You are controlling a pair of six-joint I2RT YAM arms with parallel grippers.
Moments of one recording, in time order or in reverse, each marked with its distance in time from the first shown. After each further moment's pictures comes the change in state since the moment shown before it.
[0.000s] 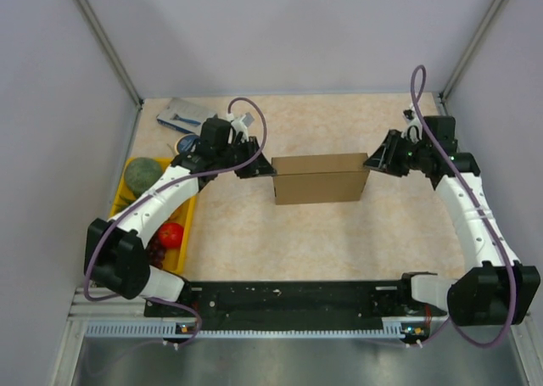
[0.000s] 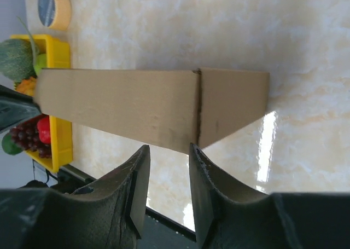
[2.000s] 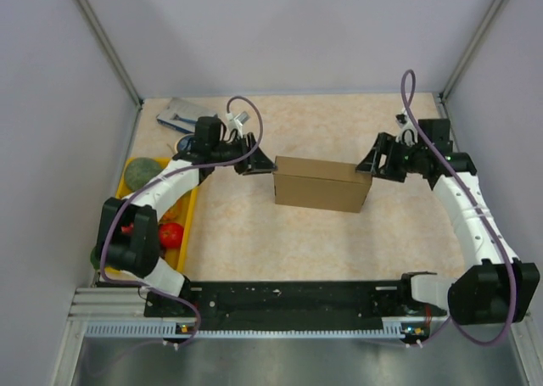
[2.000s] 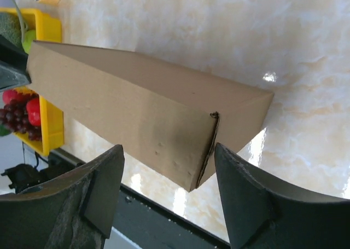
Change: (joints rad) left arm 0.126 0.130 -0.045 0.215 0.302 -0.017; right arm 0.023 0.000 0.032 -0.048 0.003 -0.054
